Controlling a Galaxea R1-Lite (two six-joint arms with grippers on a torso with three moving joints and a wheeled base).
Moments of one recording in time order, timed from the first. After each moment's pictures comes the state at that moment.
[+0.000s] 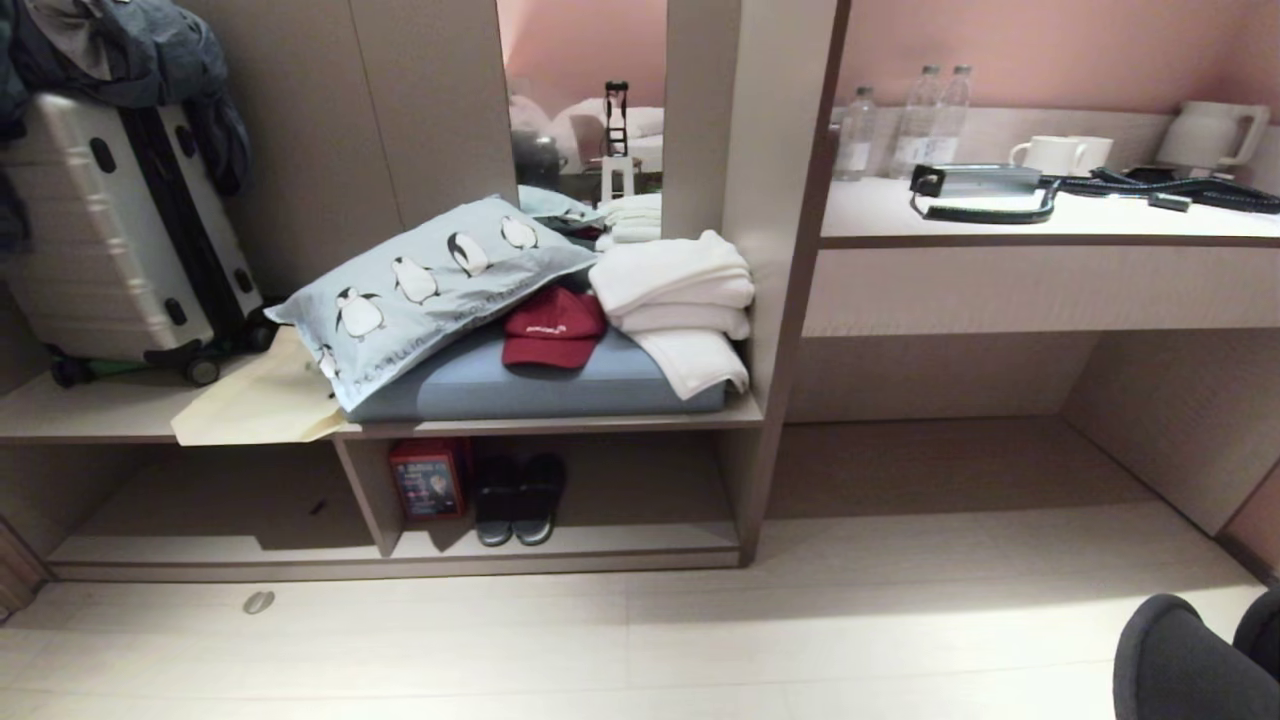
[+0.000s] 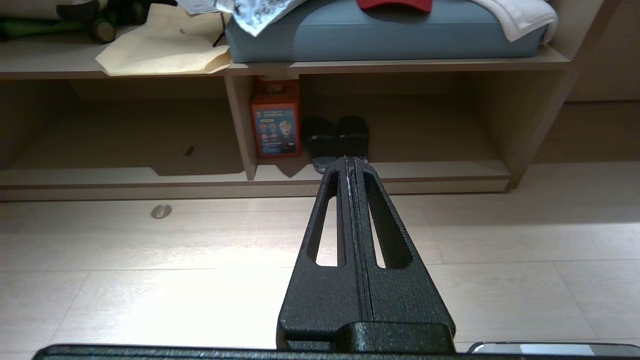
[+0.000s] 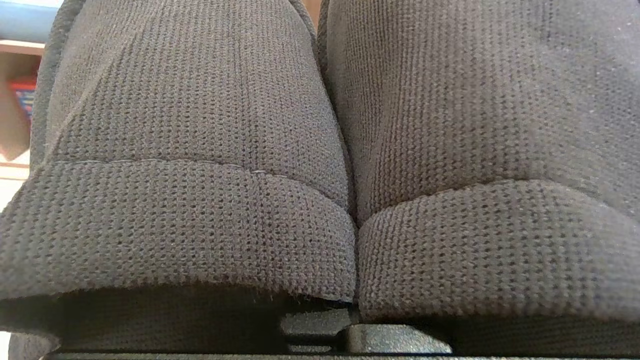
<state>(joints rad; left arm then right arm) 0.00 0.00 0.00 0.00 0.00 -0.02 0.00 0.00 0.00 0.01 0.02 -0.05</state>
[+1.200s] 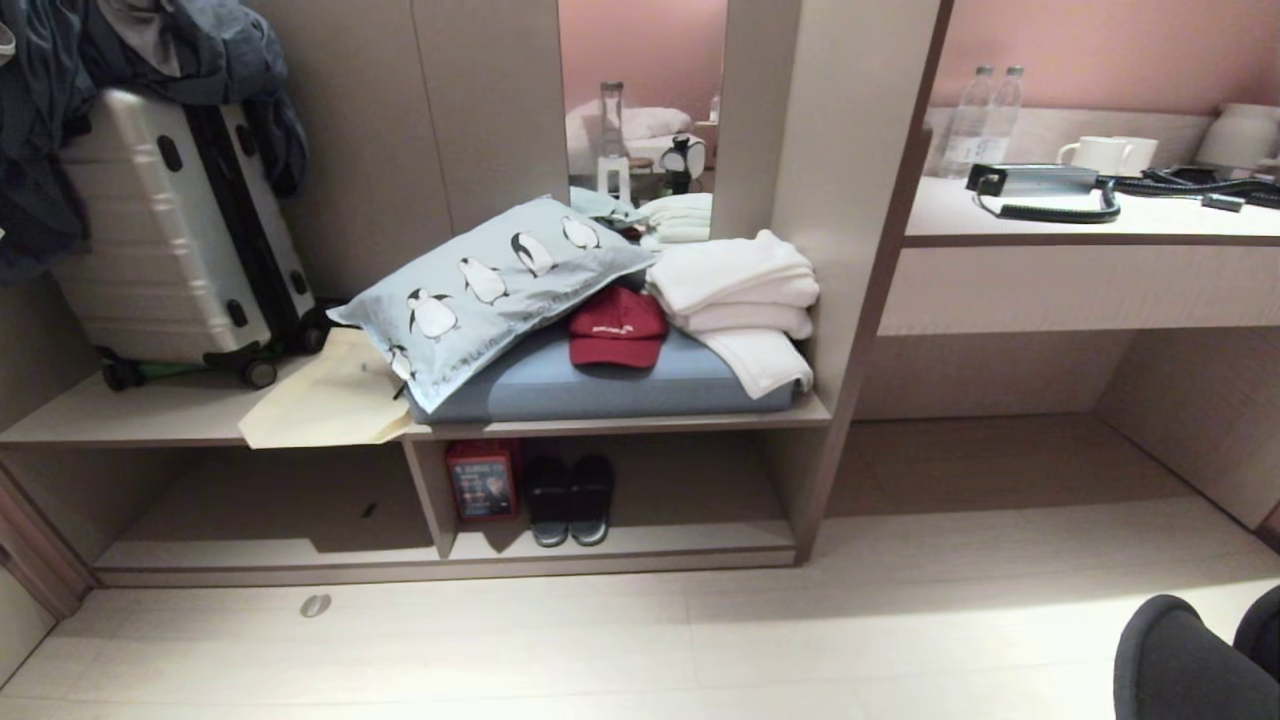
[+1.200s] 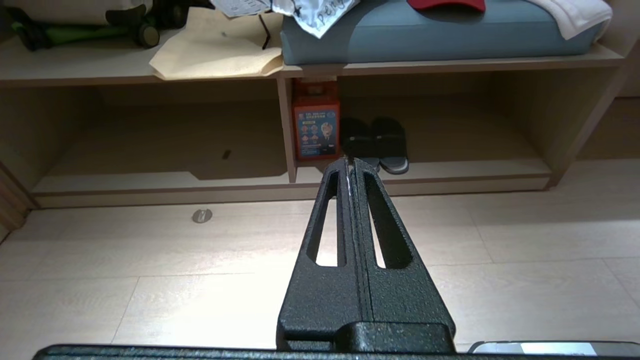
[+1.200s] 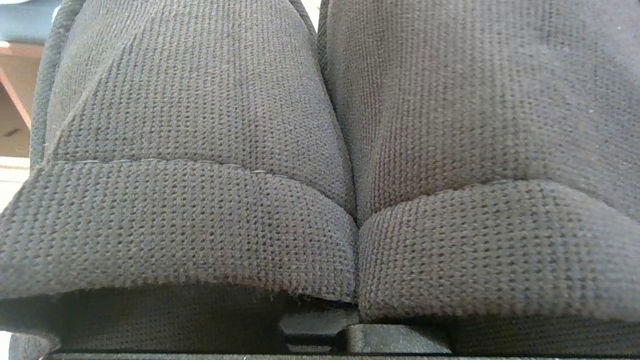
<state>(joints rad) 0.00 0.00 0.00 0.00 0.00 -0.01 0.00 0.00 0.00 0.01 0.02 -0.05</state>
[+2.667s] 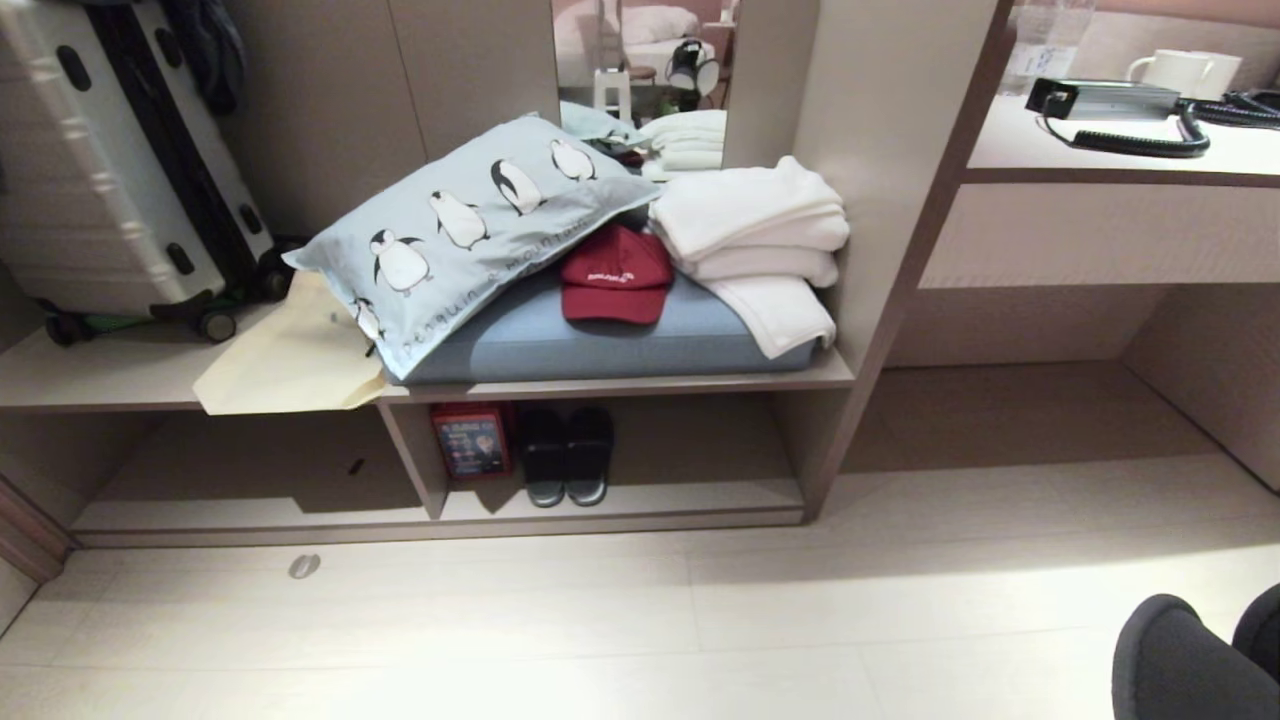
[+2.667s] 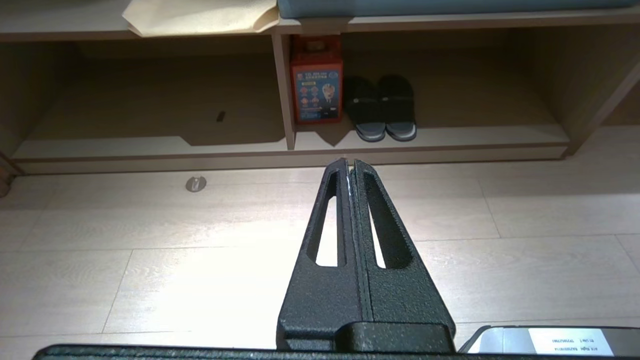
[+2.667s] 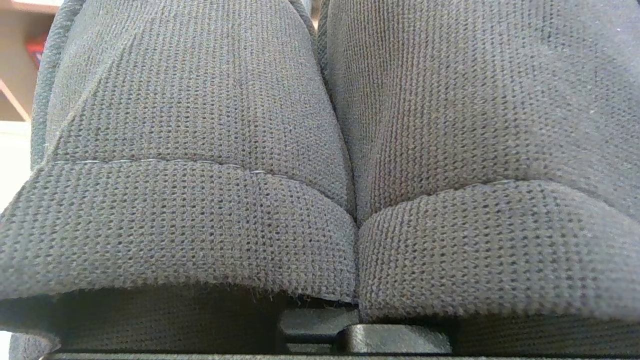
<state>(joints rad) 0.00 0.00 0.00 0.00 0.00 -0.01 0.00 0.00 0.00 0.01 0.02 -0.05</state>
